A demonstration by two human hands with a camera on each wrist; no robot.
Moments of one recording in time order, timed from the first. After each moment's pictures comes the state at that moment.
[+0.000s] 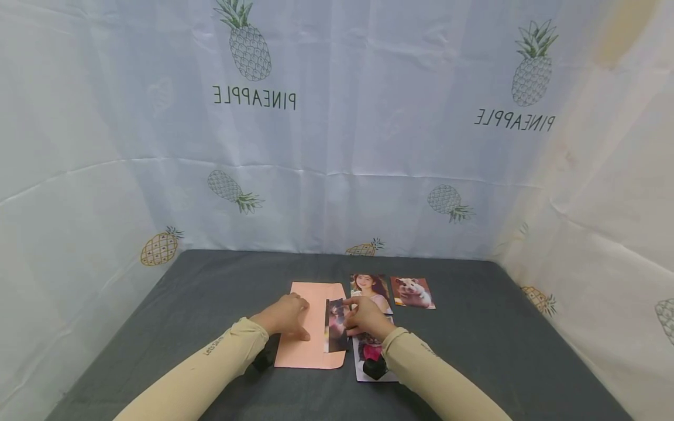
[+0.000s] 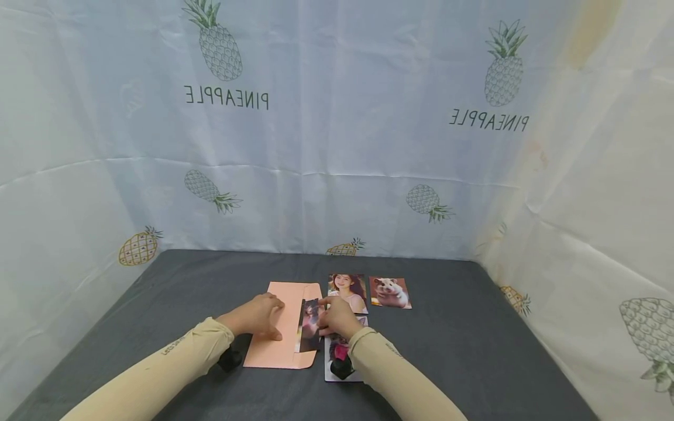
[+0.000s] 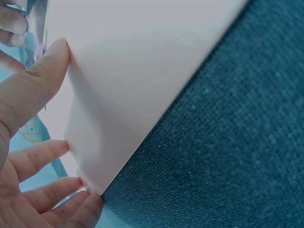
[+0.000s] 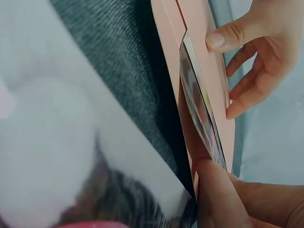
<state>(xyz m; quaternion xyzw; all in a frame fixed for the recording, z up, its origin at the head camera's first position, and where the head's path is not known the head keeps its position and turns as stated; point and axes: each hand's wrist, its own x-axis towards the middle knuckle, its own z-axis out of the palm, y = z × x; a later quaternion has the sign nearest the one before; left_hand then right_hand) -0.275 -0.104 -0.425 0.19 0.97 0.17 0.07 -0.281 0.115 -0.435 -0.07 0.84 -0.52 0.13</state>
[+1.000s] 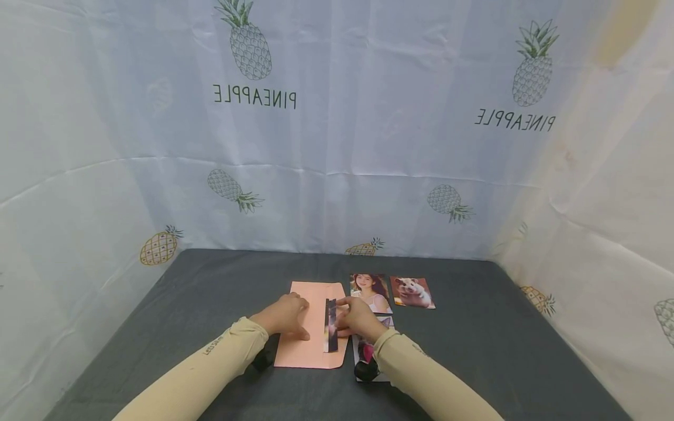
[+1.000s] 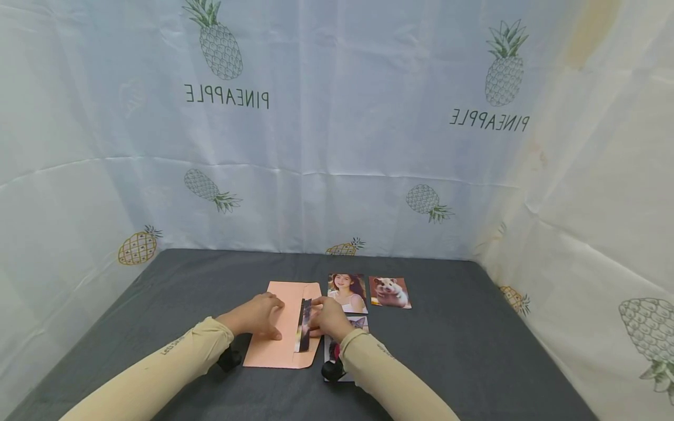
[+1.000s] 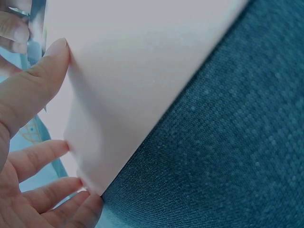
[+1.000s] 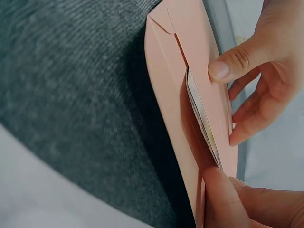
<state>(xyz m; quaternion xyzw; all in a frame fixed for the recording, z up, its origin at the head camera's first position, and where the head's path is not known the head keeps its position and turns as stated) -0.277 -0.103 -0.425 0.17 0.97 0.16 0.08 -0.276 0.097 -0.436 -0.05 0.83 -0.53 0.14</state>
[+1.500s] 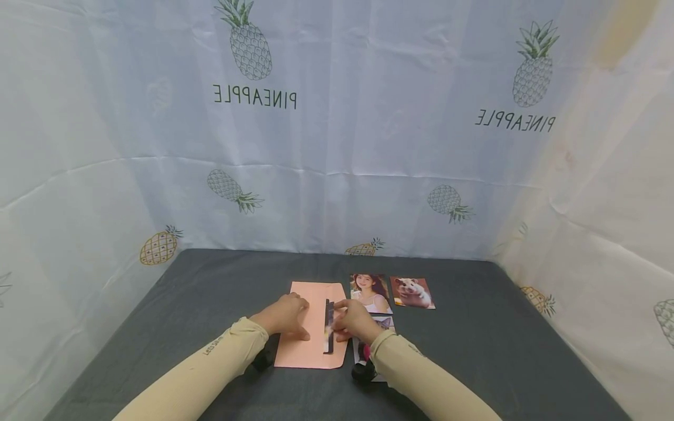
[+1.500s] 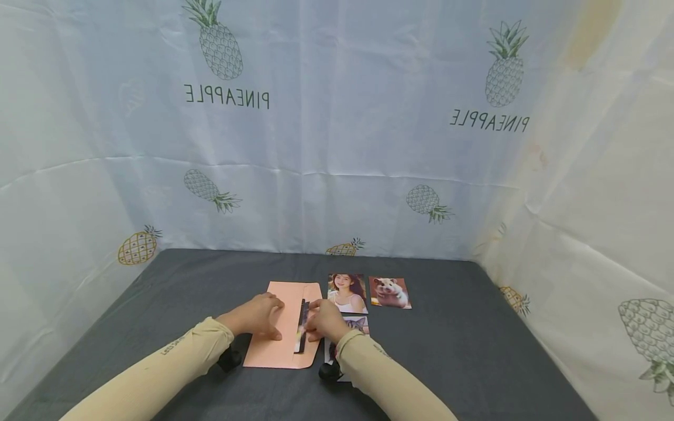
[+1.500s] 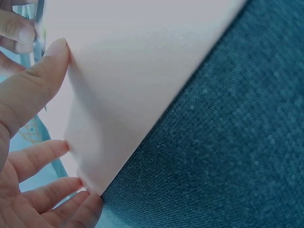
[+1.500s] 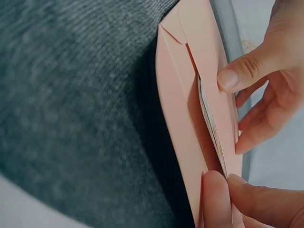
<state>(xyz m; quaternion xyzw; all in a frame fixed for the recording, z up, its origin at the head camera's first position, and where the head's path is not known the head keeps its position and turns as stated) -0.277 -0.104 -0.424 0.18 0.97 0.16 0.08 -0.271 0.092 -0.434 -0.04 0.82 -0.54 0.15</state>
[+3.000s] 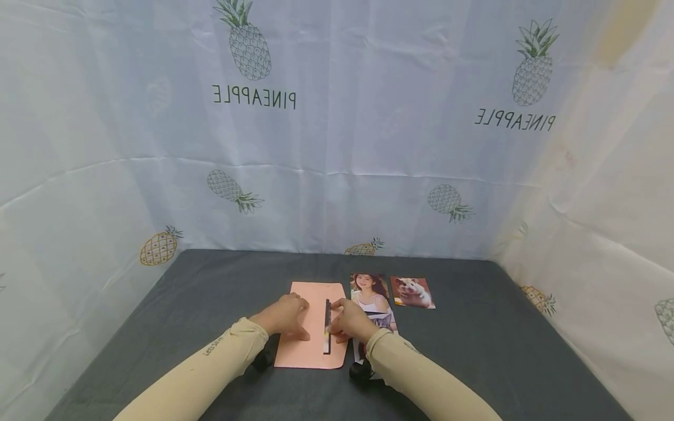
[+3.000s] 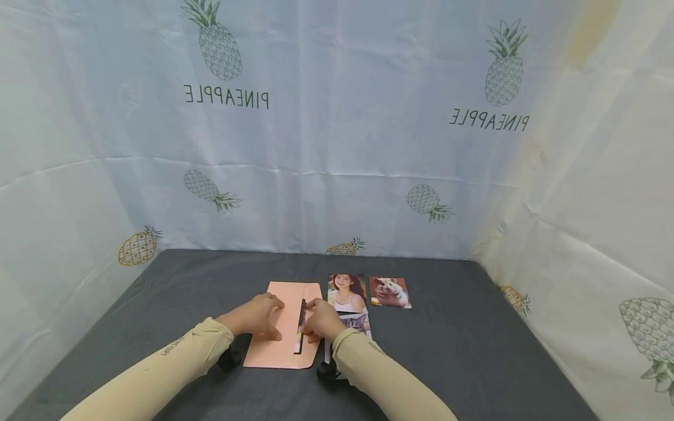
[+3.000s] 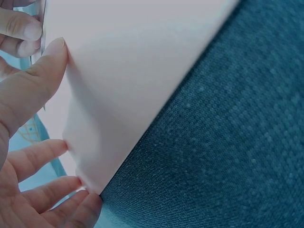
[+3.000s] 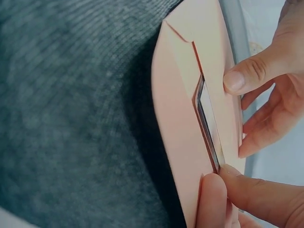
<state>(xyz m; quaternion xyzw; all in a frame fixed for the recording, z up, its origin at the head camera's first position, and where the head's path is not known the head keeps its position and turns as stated) -0.277 -0.104 -0.425 0.17 0.97 0.17 0.08 -0.274 0.085 -0.437 -0.04 0.85 -0.50 0.15</state>
